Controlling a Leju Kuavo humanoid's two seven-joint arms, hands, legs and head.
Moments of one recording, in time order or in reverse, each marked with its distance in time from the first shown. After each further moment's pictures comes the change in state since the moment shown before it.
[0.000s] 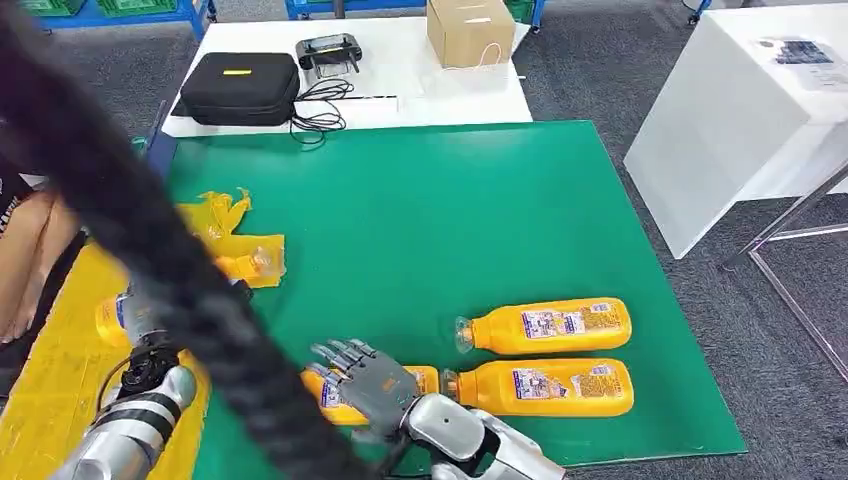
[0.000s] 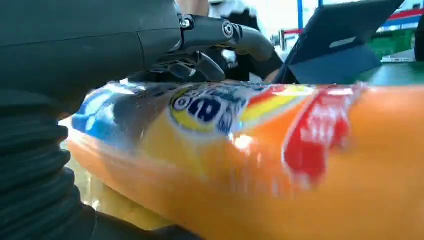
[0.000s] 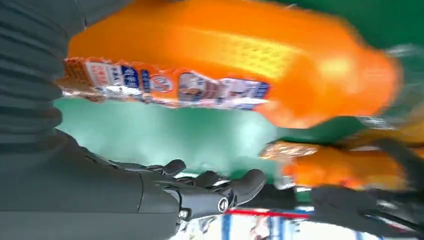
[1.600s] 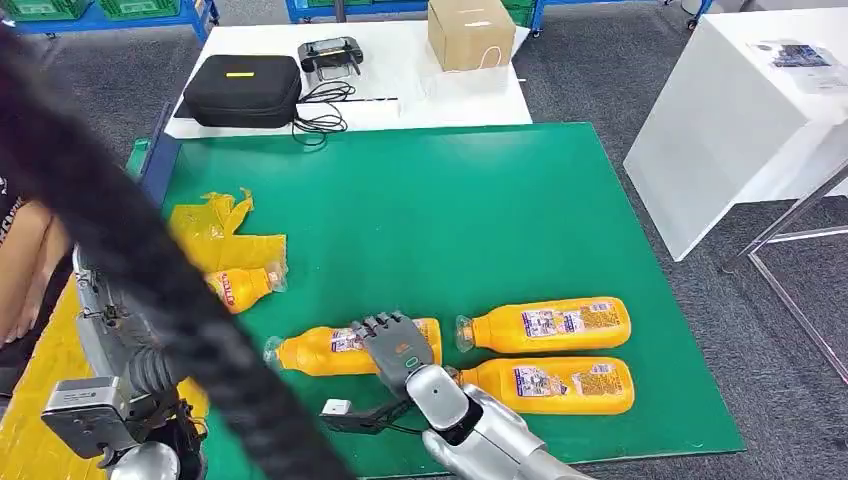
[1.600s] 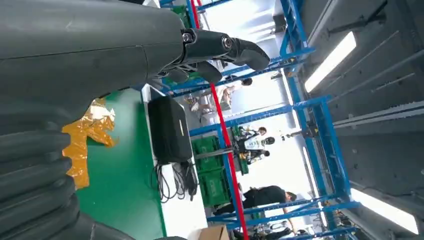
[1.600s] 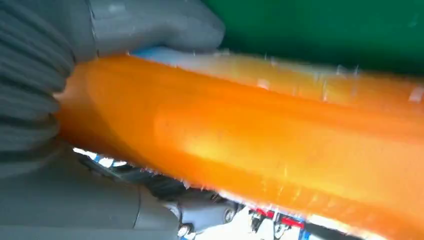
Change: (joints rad) left arm 0.594 -0.178 -0.183 -1.280 1.082 -0.111 -0.617; right arm -0.092 0.135 -0.155 0.337 0.221 -0.054 0.201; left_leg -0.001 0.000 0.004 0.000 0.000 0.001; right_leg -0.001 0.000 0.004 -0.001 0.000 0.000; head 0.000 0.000
